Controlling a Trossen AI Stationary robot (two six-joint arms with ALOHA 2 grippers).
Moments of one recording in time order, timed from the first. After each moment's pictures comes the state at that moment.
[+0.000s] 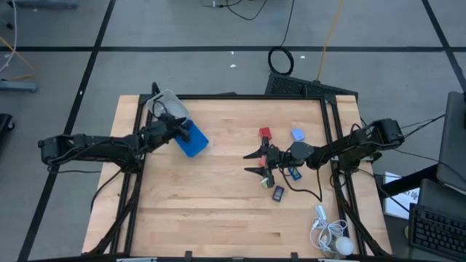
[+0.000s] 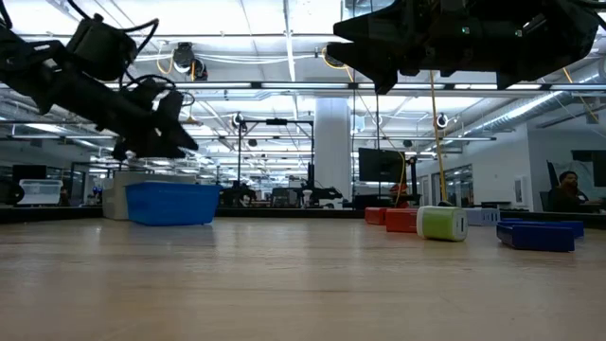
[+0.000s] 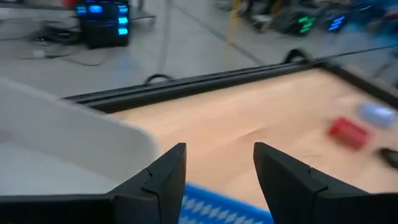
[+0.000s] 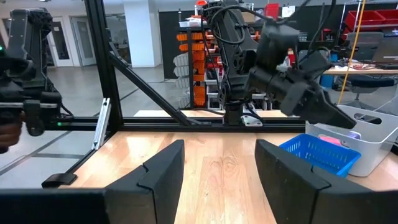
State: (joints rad) left arm 0.38 0.95 0.17 0.48 -0.39 -0.41; right arm 0.11 1.49 0.53 1.02 0.00 0.04
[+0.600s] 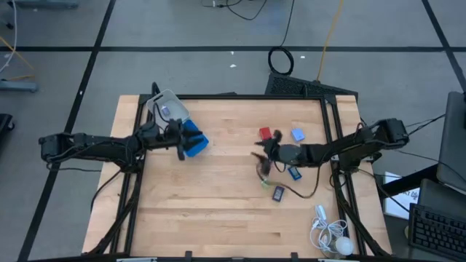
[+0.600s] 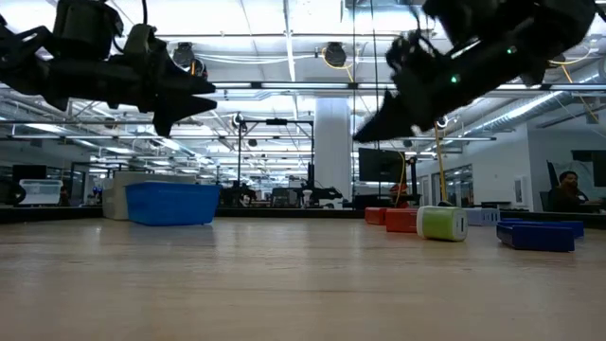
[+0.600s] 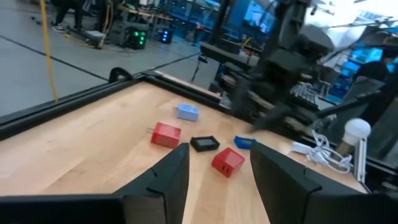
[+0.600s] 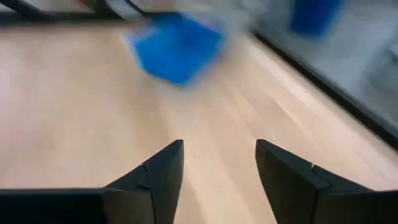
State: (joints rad) left arm 0.30 0.95 0.17 0.76 0.16 -0.31; right arm 0.07 1.41 0.56 0.41 0.47 0.13
